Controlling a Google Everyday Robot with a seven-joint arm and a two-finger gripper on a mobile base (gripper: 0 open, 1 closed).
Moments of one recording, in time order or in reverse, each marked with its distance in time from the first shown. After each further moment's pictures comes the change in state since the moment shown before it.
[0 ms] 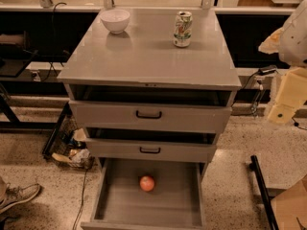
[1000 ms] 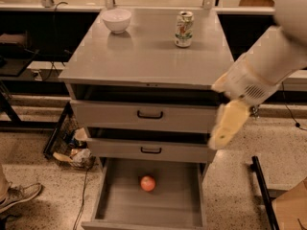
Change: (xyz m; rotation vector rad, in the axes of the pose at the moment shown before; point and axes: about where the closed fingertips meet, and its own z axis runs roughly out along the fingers) arm -0.048 0.022 0.114 -0.216 -0.177 0.041
